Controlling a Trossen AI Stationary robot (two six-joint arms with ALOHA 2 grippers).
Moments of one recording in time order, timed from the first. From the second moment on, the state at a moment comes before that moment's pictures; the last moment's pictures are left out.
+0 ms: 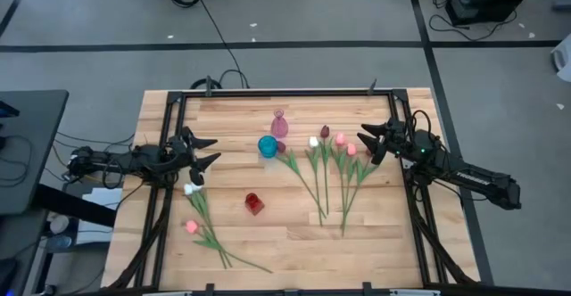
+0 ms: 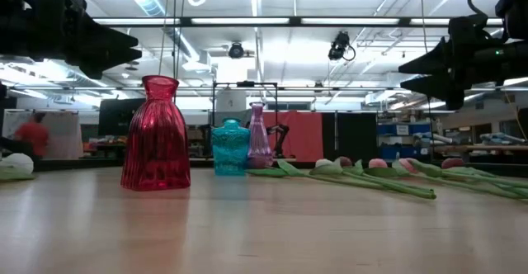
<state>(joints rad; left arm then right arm) -0.14 0.00 0.06 0.02 -0.47 -0.03 -0.43 0.06 0.01 0.04 0.08 0.36</state>
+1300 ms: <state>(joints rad) -0.14 0.00 0.06 0.19 -0.47 -0.03 -0.43 0.06 0.01 0.04 0.08 0.36</state>
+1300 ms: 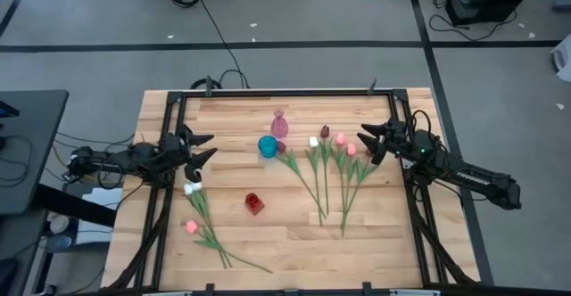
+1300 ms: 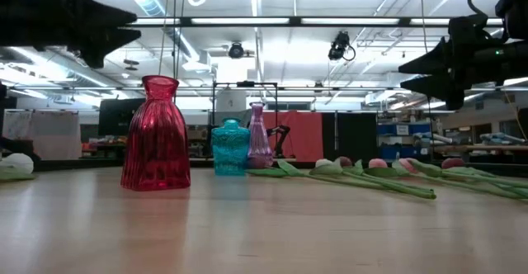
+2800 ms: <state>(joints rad) -0.12 0.08 0.13 0.16 -0.37 -0.04 -0.13 0.60 0.25 -0.01 0.14 0.68</state>
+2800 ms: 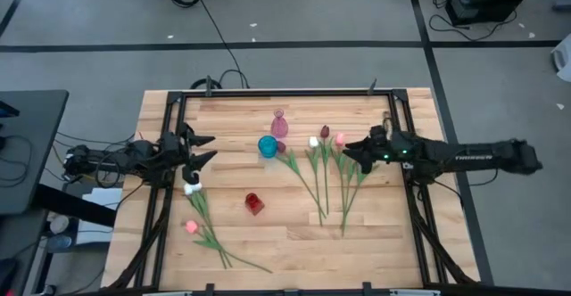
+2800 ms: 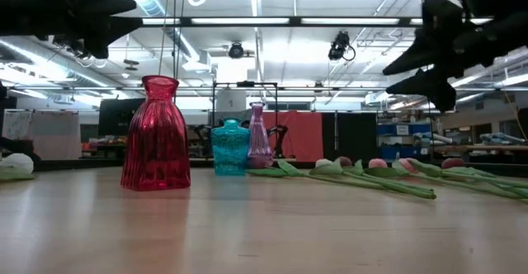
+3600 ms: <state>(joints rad) -0.05 0.40 0.22 0.22 -0.46 0.05 -0.06 1.30 0.74 -1.01 0.12 1.31</state>
